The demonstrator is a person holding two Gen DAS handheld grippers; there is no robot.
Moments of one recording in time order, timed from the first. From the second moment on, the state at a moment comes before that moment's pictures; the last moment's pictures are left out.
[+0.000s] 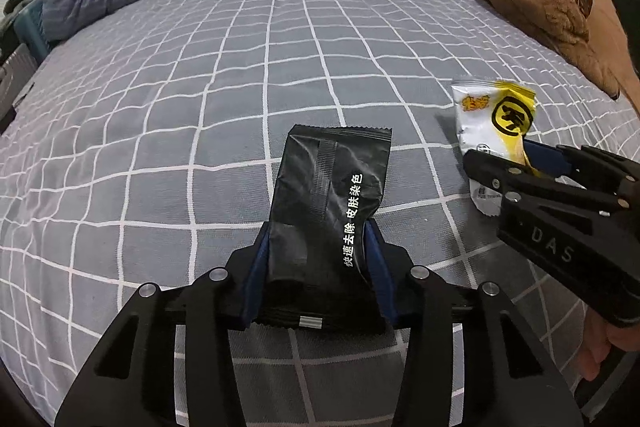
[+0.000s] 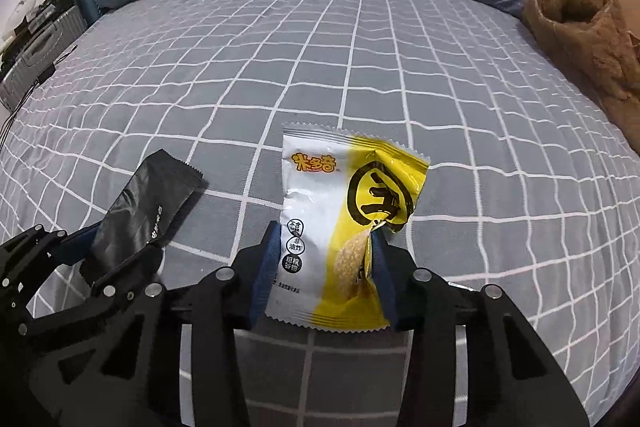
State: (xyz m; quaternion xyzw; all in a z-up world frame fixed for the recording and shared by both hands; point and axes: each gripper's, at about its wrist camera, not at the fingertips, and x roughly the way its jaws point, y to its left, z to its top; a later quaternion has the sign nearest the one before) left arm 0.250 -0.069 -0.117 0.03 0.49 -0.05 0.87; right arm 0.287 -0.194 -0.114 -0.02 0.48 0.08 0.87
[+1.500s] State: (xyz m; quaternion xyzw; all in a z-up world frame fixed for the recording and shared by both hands) left arm 0.097 -0.038 -0.006 0.01 0.45 -0.06 0.89; right arm 0.097 -0.197 -0.012 0.00 0.45 0.05 0.89
